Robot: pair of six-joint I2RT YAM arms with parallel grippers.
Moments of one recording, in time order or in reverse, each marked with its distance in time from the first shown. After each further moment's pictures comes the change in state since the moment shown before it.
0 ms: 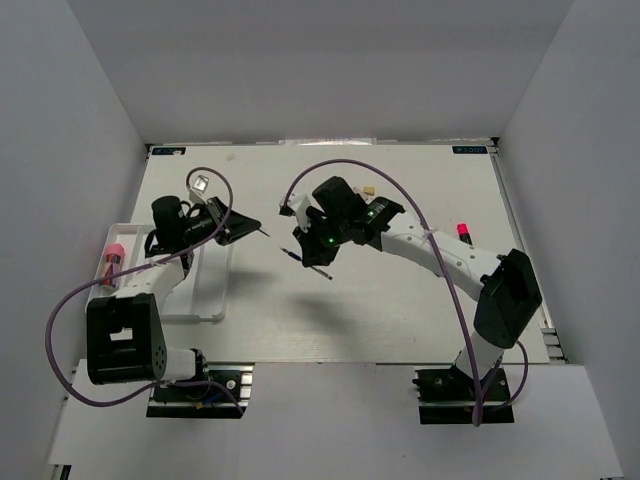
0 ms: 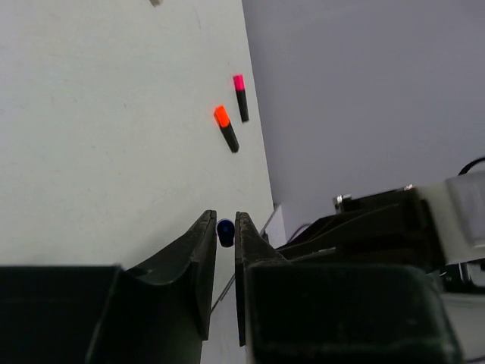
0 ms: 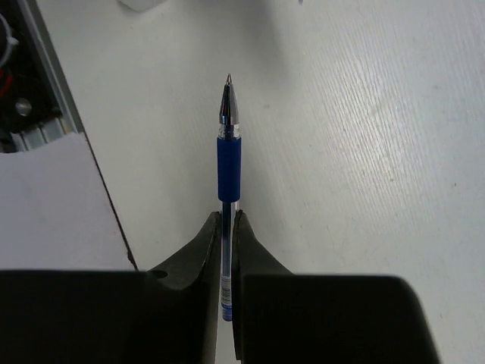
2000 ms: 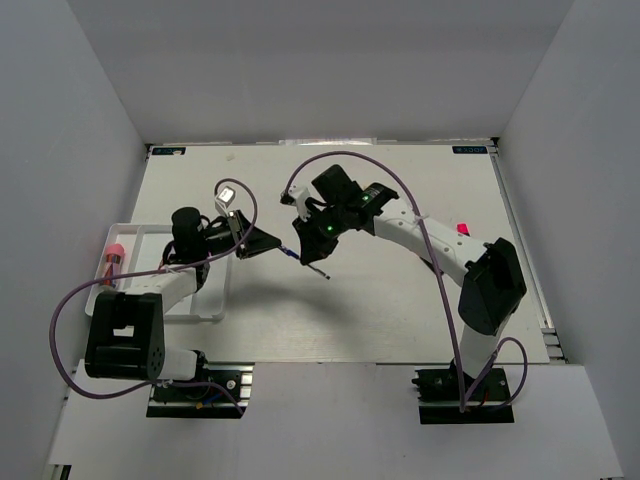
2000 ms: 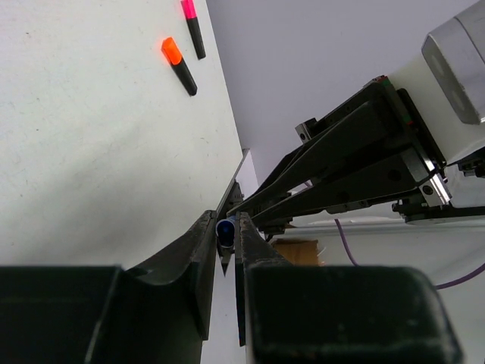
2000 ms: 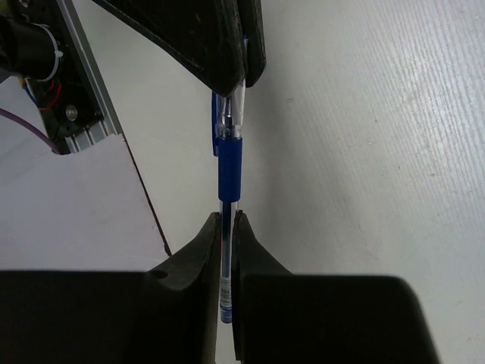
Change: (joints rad) left arm -0.149 0.017 -0.125 0.274 0.117 -0.142; right arm -0.053 0.105 0.138 -0.099 -0.150 0.077
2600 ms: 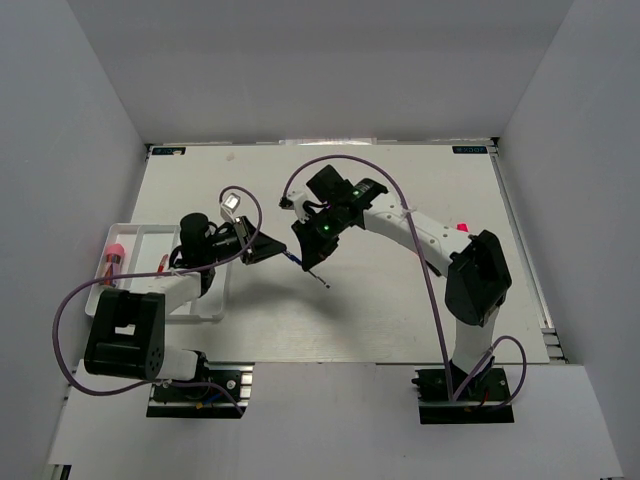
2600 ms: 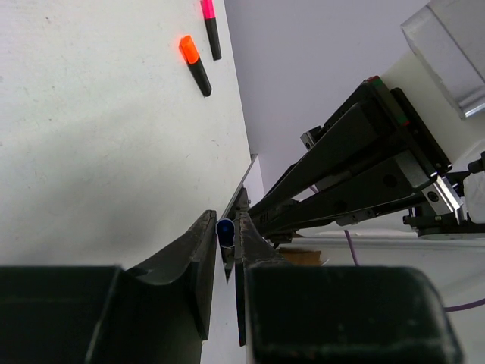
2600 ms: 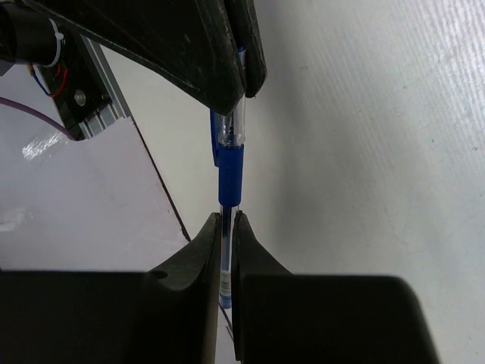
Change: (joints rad) left arm -0.051 0.002 -0.052 0.016 -0.087 -0.010; right arm -0.009 0.082 0.068 -0.111 -0.036 0.036
